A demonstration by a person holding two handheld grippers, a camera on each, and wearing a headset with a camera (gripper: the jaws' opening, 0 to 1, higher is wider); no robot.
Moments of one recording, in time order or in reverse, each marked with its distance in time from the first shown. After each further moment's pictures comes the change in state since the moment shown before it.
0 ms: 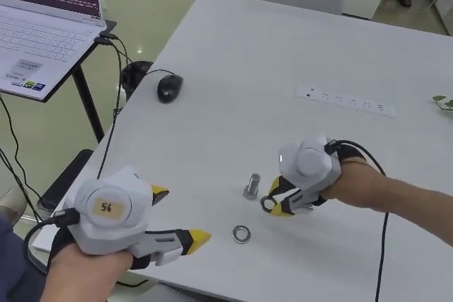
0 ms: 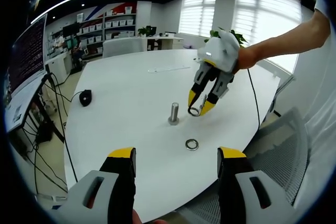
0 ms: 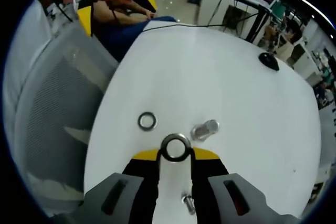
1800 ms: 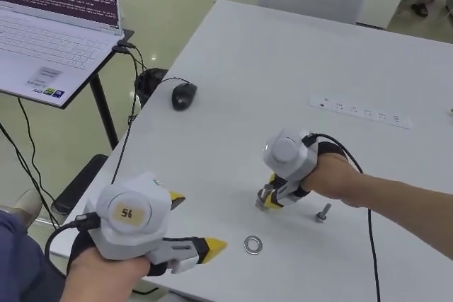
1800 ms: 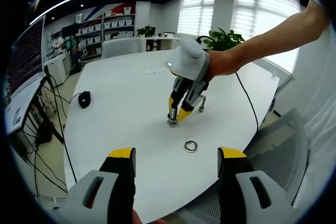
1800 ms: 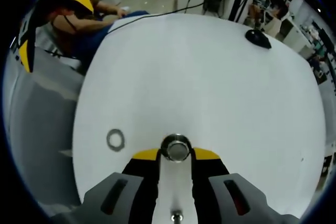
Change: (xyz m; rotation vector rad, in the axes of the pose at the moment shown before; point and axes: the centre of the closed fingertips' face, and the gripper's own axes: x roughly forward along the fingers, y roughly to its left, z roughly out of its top) left arm 0.002 -0.003 0.005 0.006 -0.001 -0.006; right arm 0.049 -0.043 0.003 0.193 0.085 -0.027
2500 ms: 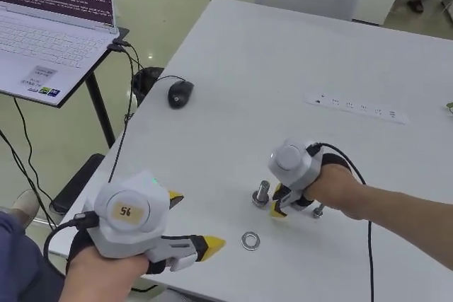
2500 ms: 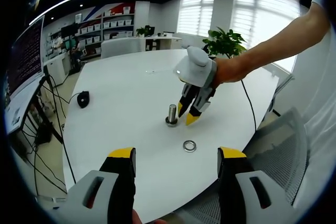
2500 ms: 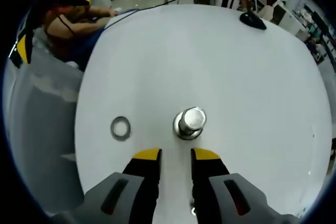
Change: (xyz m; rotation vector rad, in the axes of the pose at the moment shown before) left arm 0.001 -0.003 -0.001 0.002 0.002 -0.004; right arm 0.005 0.022 -0.033 0.102 0.010 0.010
